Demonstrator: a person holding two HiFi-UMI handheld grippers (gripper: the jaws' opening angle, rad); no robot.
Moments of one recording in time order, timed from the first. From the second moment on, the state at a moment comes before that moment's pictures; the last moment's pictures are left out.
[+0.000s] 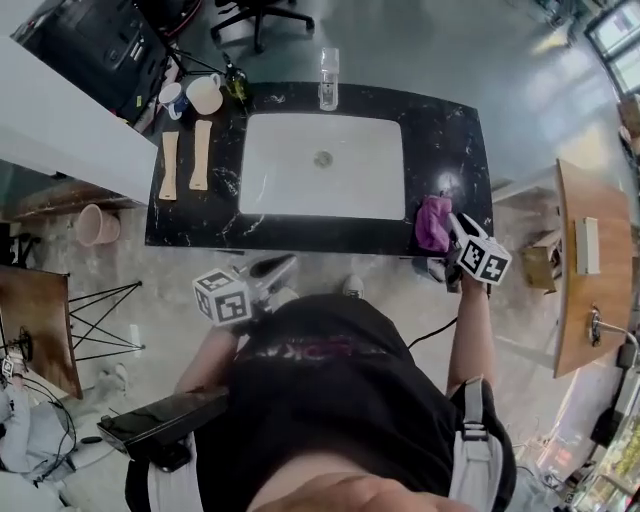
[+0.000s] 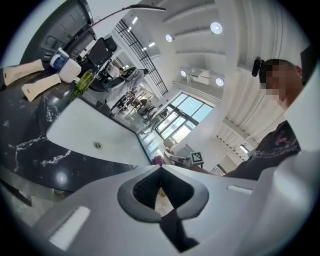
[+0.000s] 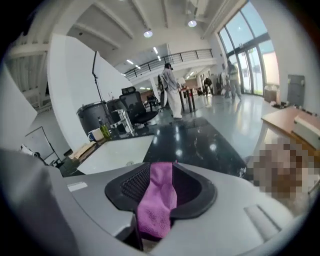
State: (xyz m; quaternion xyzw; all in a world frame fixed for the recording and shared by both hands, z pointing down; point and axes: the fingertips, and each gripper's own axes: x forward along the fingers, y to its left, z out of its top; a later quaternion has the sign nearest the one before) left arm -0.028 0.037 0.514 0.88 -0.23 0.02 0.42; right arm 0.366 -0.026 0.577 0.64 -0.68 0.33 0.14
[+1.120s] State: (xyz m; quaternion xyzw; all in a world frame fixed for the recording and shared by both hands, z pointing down) left arm -0.011 0.038 0.510 0.88 -0.24 0.03 0.41; right arm 0.111 0.027 0.524 0.37 -0.82 0.44 -0.01
